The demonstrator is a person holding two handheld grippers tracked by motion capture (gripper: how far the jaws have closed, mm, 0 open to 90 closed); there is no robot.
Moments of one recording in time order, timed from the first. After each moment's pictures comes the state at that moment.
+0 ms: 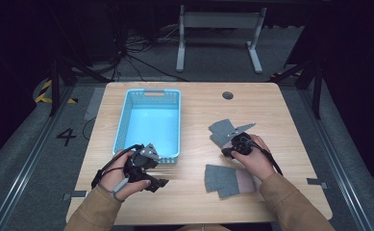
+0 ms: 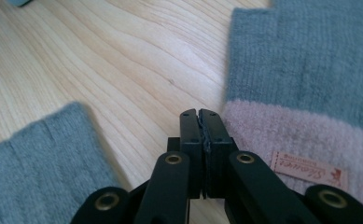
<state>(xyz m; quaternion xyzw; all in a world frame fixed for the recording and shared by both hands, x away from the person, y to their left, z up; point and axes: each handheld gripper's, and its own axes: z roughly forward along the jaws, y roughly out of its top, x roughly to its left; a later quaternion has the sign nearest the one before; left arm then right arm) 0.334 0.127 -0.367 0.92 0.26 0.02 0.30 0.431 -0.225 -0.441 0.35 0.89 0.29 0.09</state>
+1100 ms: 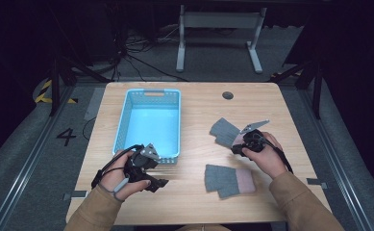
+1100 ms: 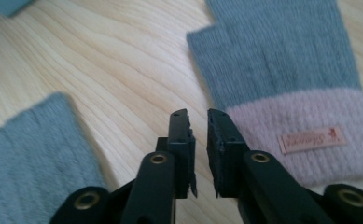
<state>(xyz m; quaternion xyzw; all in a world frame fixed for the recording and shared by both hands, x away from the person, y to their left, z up) 0.334 0.127 -0.368 0.92 0.26 0.02 0.29 0.432 -0.256 -0.427 0.37 0.87 0.30 0.08</state>
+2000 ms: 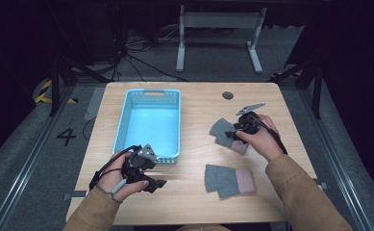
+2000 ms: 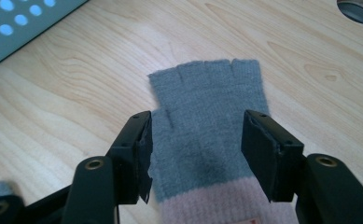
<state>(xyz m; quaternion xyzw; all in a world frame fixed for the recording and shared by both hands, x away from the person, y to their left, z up) 0.332 0.132 -0.368 0.92 0.27 0.02 0.30 0.480 -0.244 -0.405 0.39 0.86 0.31 0.14</state>
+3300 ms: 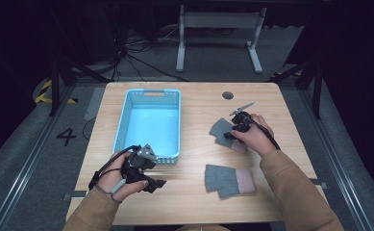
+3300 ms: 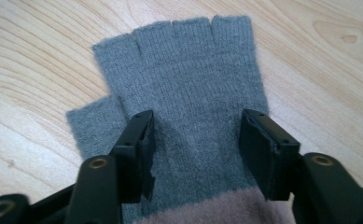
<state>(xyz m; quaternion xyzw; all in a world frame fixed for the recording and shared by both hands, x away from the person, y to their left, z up) 0.332 0.133 -0.368 0.92 0.27 0.02 0.30 0.507 -0.237 -0.436 0.43 0.86 0.23 0.13</state>
